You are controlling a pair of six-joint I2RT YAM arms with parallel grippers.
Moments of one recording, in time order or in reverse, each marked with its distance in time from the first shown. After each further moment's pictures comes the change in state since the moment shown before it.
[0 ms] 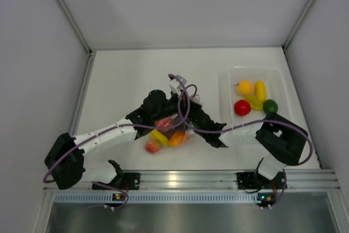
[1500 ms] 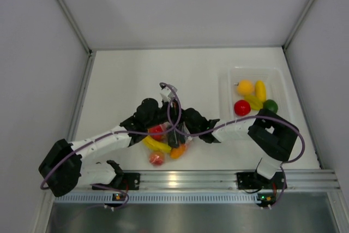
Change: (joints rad) left arm 0.057 -0.076 -0.184 0.027 0.050 -0.025; right arm 0.000 0.090 0.126 -0.292 -0.512 -0.345
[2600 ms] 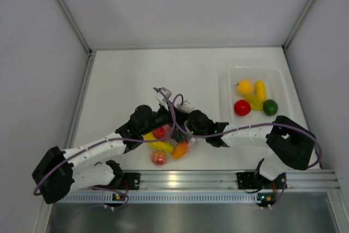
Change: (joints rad) left arm -0.042 -0.113 -0.082 0.105 -0.054 -0.042; right arm 0.025 -0.175 -0.084 -0.017 0.280 0.093
